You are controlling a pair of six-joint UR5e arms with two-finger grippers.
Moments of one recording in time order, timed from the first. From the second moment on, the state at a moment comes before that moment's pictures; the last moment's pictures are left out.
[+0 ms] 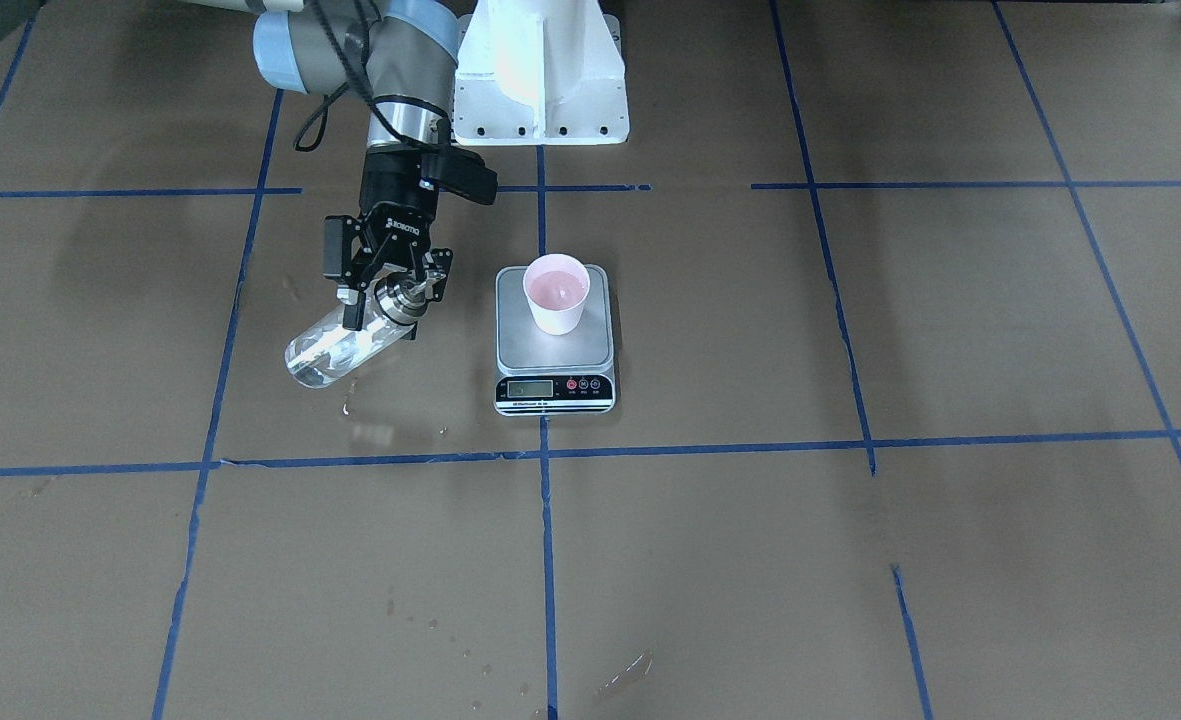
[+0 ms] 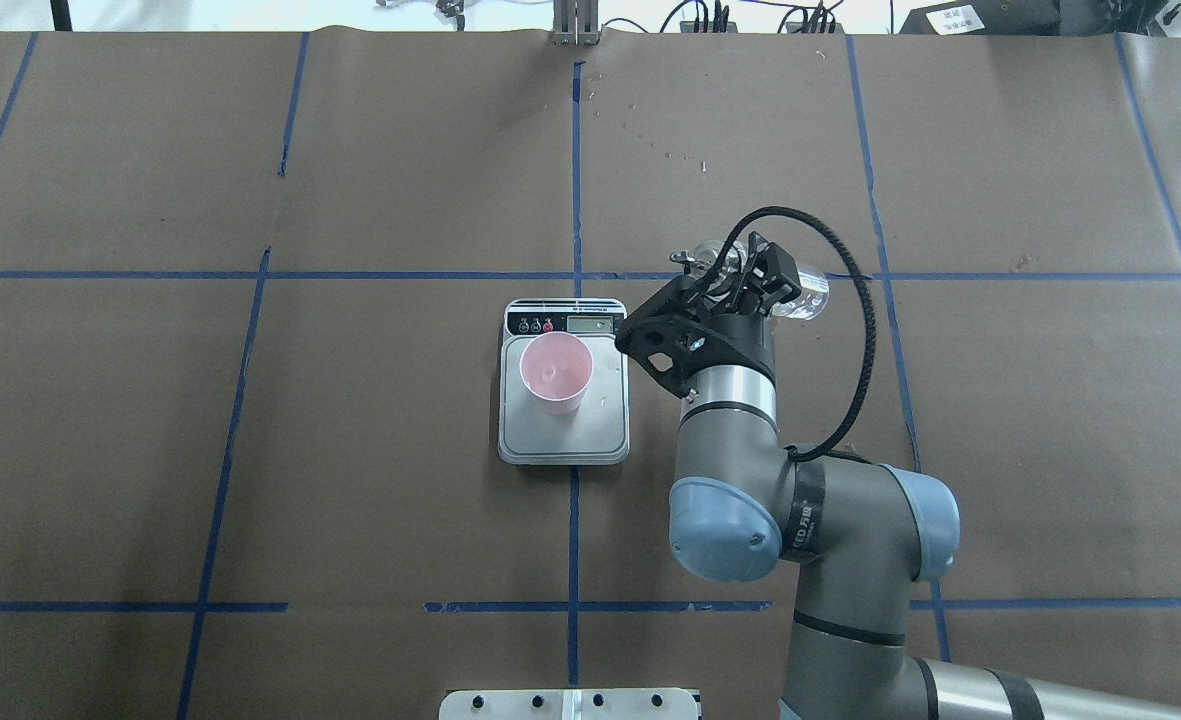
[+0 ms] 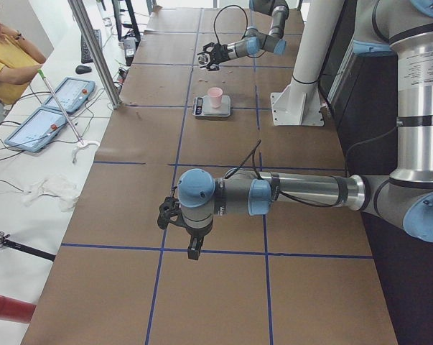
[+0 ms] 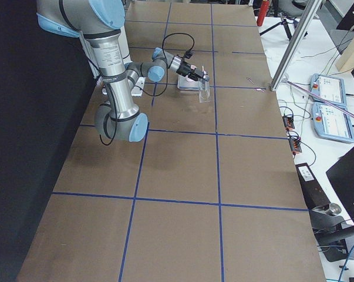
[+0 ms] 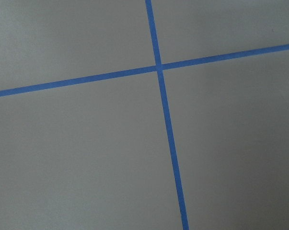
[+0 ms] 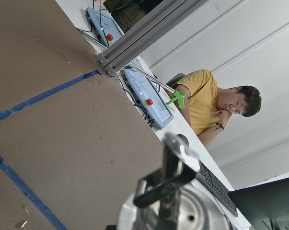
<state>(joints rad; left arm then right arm) -1.63 -1.45 -1.74 -1.52 -2.38 0.21 0.27 -1.08 1.81 -1.57 0.55 0.52</state>
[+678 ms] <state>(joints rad) -1.63 -1.45 -1.74 -1.52 -2.38 0.21 0.22 -0.99 1.75 -1.76 0.36 0.23</state>
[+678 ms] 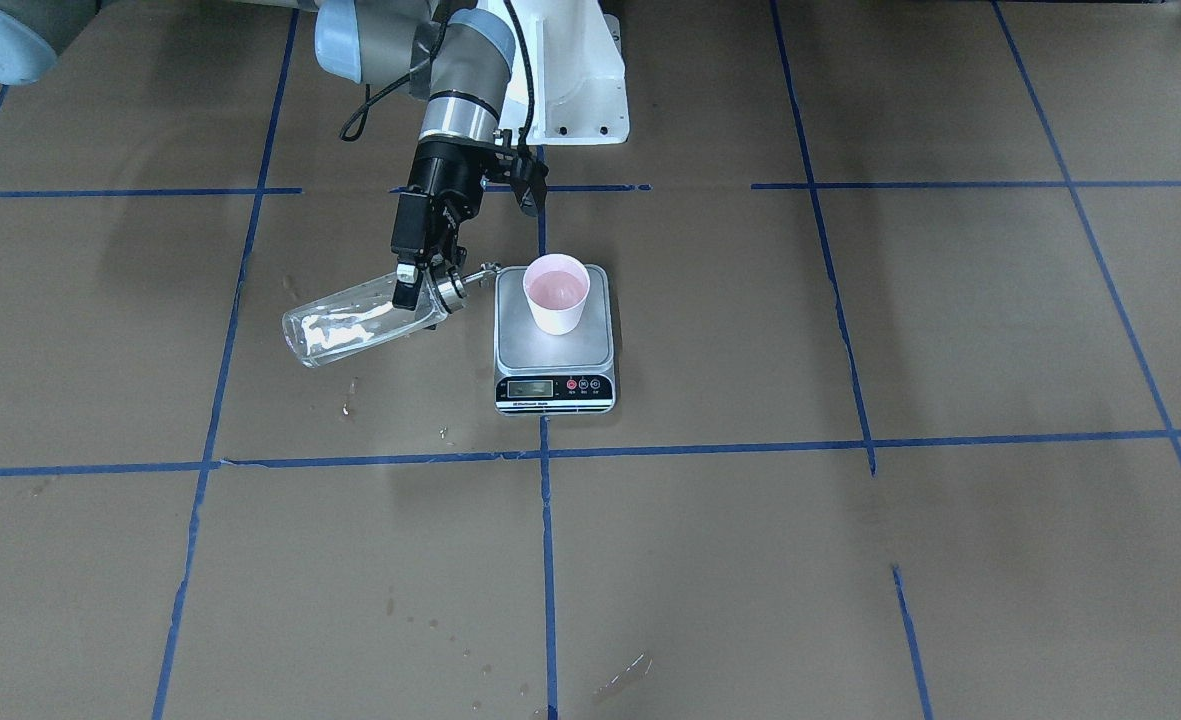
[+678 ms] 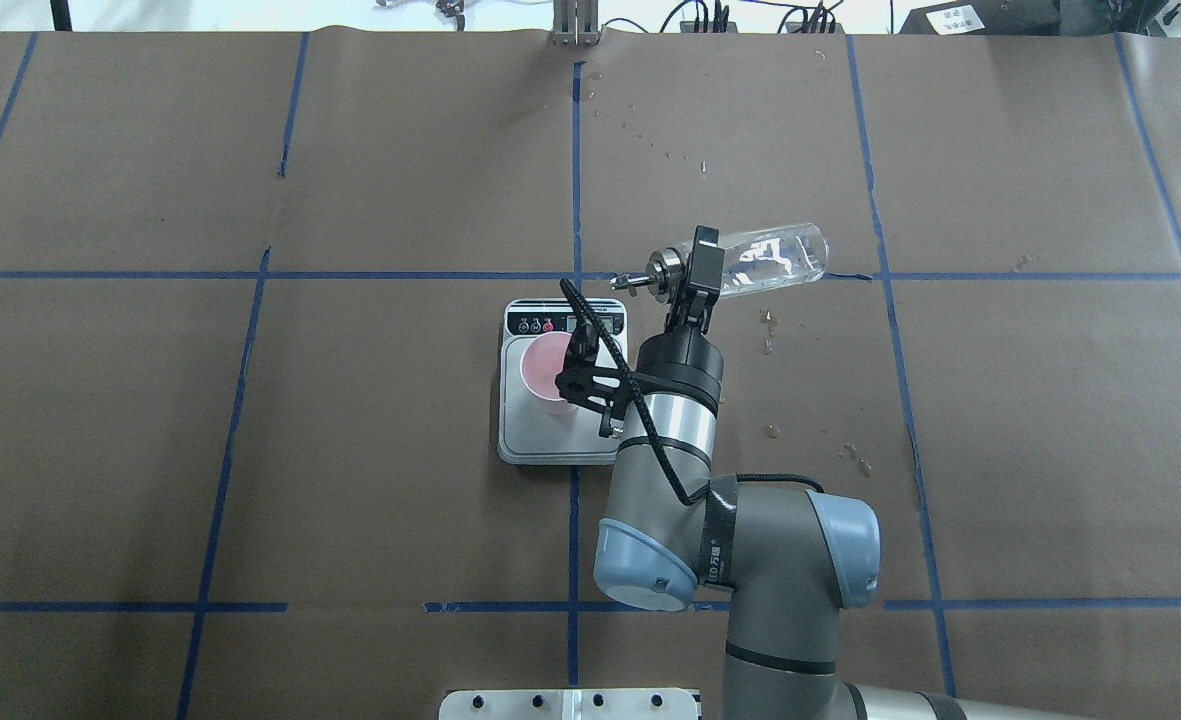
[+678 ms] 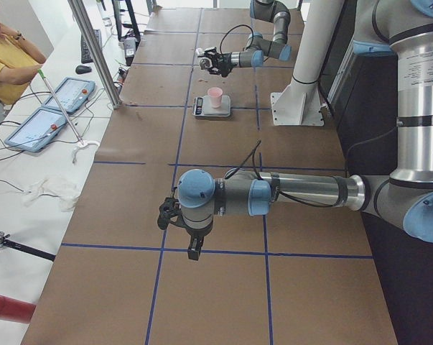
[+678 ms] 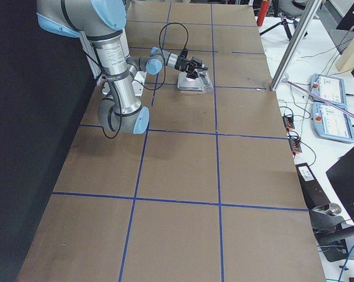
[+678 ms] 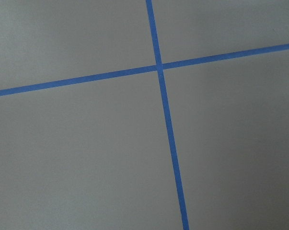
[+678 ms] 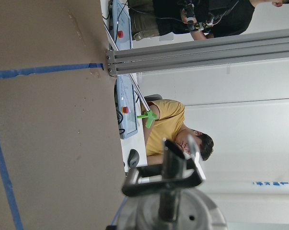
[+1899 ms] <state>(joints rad) -1.63 -1.45 -1.74 -1.52 -2.38 0.21 0.18 -0.98 1.72 -1.77 0.12 -0.19</state>
